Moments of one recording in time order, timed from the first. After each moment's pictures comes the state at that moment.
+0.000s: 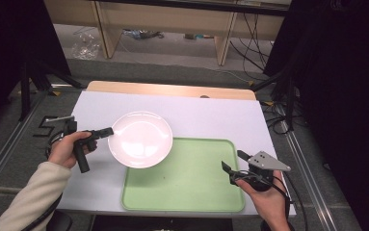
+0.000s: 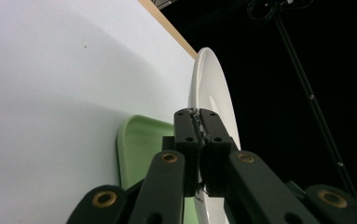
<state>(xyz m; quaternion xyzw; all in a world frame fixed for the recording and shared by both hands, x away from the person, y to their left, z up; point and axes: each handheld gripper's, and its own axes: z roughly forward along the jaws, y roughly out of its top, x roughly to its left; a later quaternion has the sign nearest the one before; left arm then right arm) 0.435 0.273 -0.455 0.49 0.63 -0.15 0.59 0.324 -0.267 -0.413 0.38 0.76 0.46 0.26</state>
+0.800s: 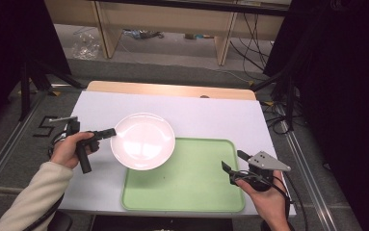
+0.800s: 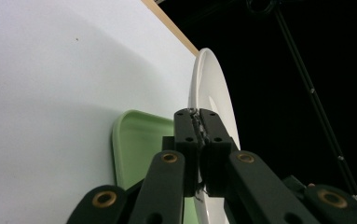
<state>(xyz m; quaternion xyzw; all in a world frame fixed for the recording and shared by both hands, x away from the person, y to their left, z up) 0.435 0.265 -0.455 0.50 0.62 -0.15 0.58 0.324 -0.267 -0.413 0.38 0.76 0.46 0.26</state>
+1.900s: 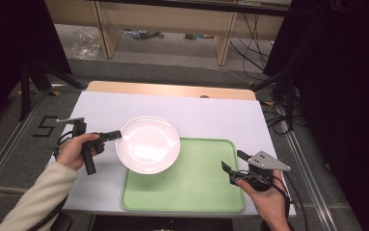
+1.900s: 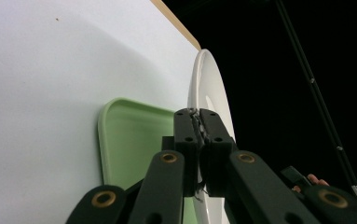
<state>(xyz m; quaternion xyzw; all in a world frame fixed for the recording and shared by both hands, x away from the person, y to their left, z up) 0.435 0.249 -0.456 0.51 0.61 -0.16 0.58 0.325 -0.267 -0.413 0.38 0.76 0.47 0.27</state>
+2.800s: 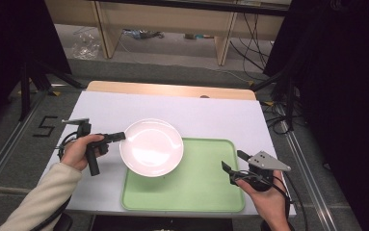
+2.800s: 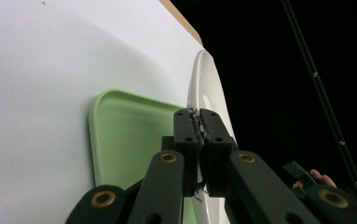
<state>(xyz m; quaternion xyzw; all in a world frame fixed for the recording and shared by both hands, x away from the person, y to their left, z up) 0.435 0.238 -0.459 0.52 0.61 -0.17 0.57 0.324 -0.267 -0.413 0.38 0.76 0.46 0.26</state>
